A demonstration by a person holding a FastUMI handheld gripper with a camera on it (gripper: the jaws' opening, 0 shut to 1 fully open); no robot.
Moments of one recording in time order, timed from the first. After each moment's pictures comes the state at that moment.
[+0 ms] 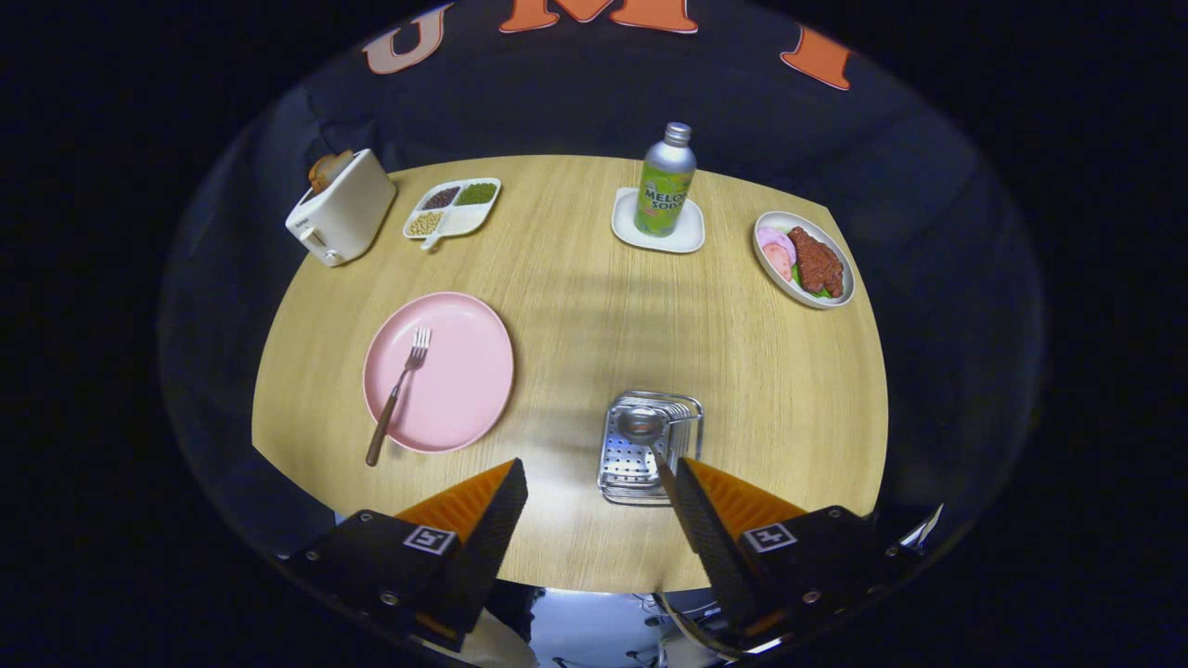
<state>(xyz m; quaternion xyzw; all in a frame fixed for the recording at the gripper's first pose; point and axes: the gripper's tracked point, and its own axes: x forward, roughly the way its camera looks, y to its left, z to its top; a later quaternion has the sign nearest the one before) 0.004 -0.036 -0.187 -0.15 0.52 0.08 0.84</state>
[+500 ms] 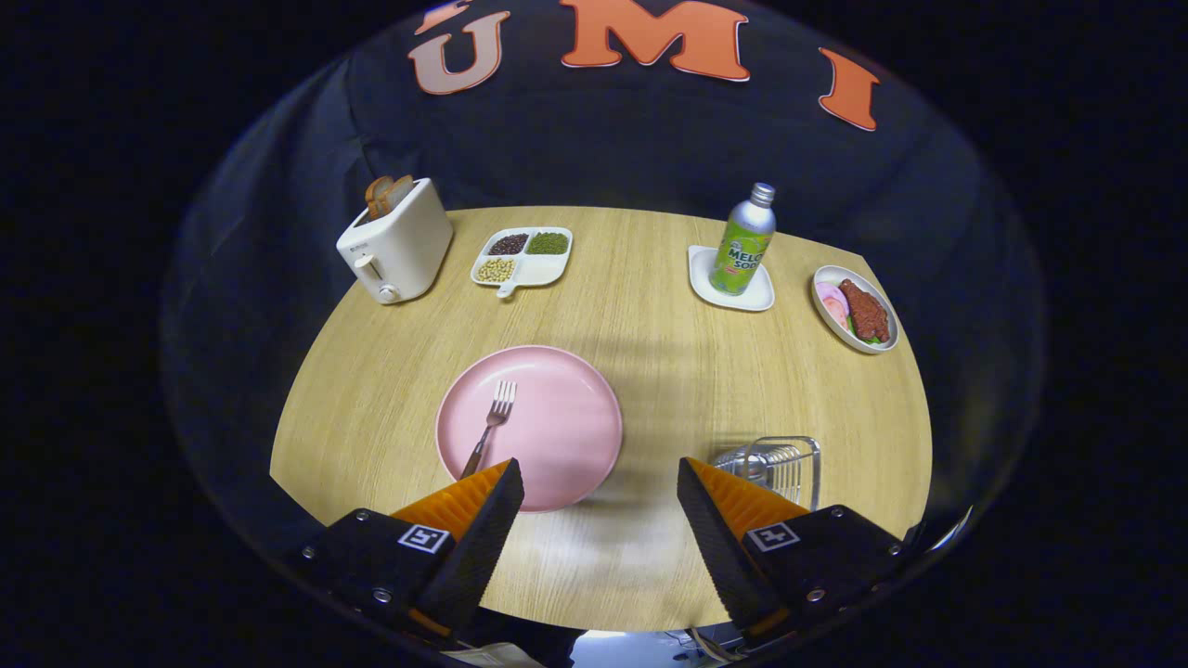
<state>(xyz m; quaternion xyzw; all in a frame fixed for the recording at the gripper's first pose) 0.001 0.070 -0.218 -0.13 0.44 0.12 0.88</state>
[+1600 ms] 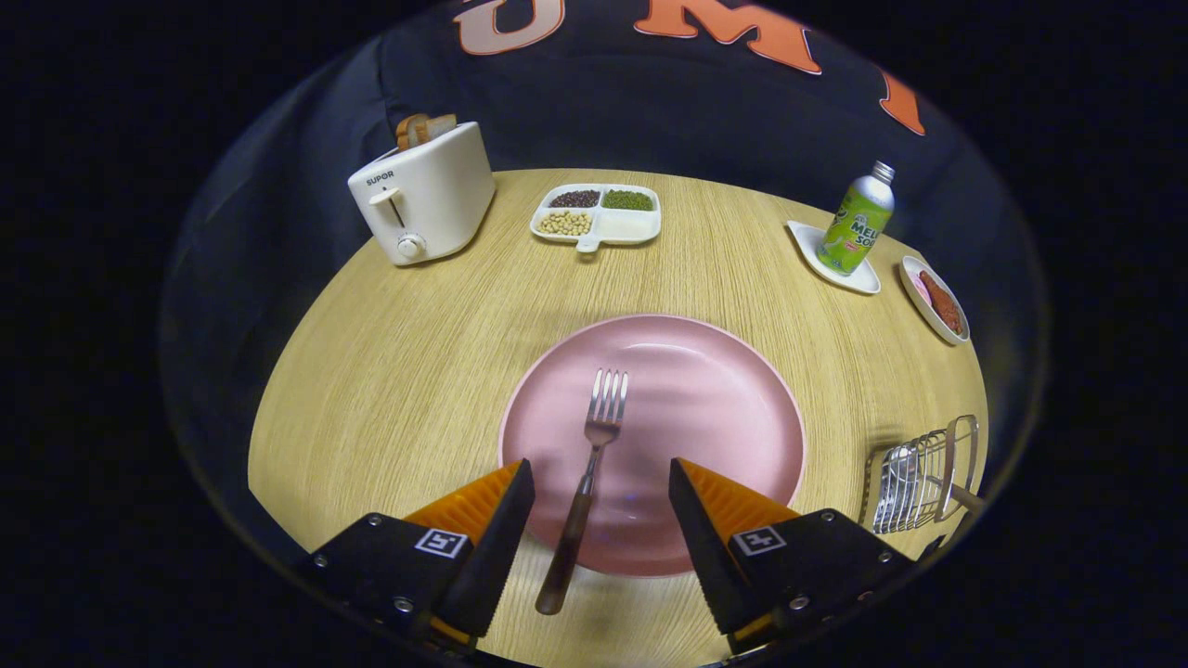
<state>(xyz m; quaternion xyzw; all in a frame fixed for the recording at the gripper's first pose) 0.009 0.159 -0.335 -0.14 0.45 0.12 0.88</state>
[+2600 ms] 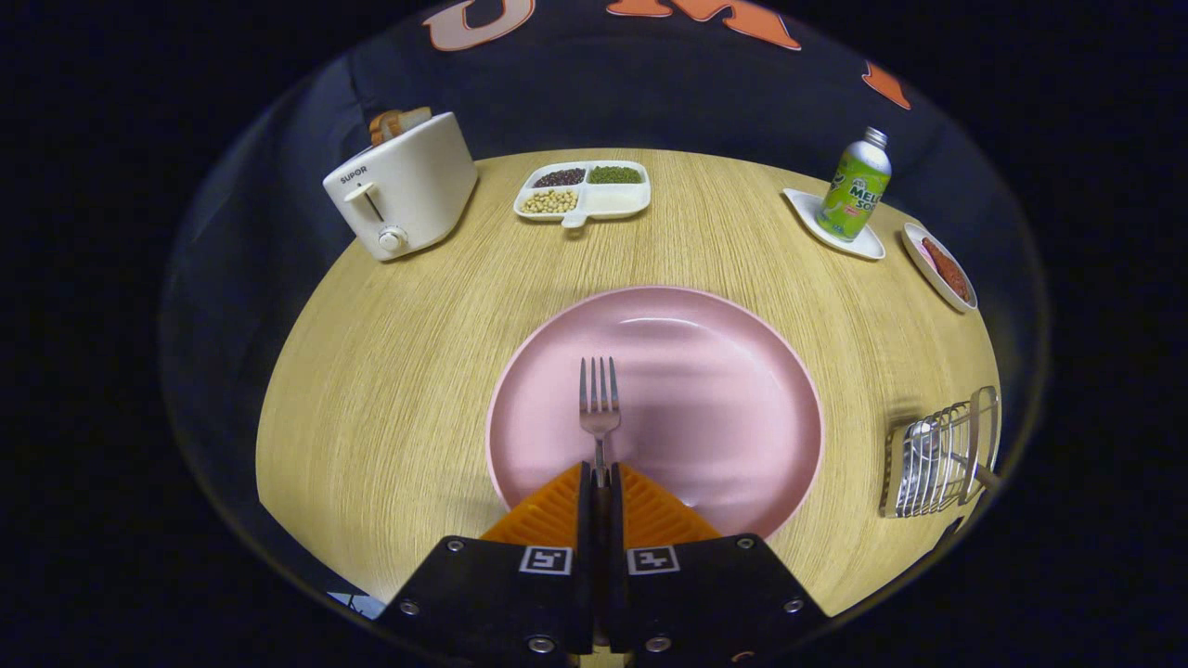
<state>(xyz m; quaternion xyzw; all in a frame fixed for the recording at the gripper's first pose) 0.008 0.152 -0.332 -0.10 0.47 0.11 0.87</state>
